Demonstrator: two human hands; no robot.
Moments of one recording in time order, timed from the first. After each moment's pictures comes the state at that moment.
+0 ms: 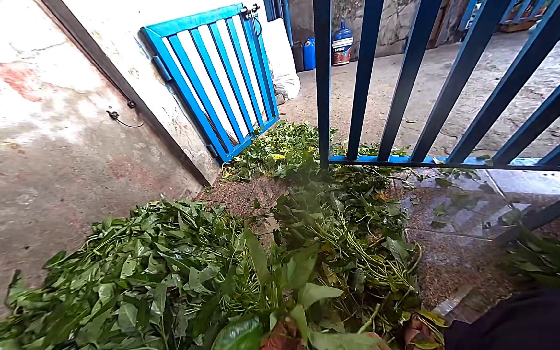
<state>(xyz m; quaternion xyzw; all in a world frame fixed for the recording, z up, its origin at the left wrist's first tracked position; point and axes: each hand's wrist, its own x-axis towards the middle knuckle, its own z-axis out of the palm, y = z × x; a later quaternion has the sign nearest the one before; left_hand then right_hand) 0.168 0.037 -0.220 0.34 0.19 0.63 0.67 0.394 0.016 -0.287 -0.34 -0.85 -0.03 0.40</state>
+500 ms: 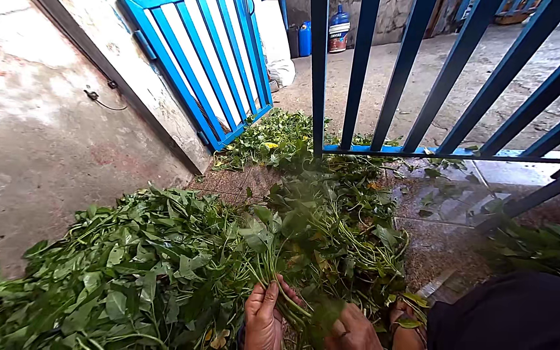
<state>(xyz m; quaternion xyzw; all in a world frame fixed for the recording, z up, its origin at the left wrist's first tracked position) 0.177 0.058 -0.229 0.24 0.41 0.65 0.60 0.369 0.023 -0.283 -0.45 -0.79 0.10 0.41</state>
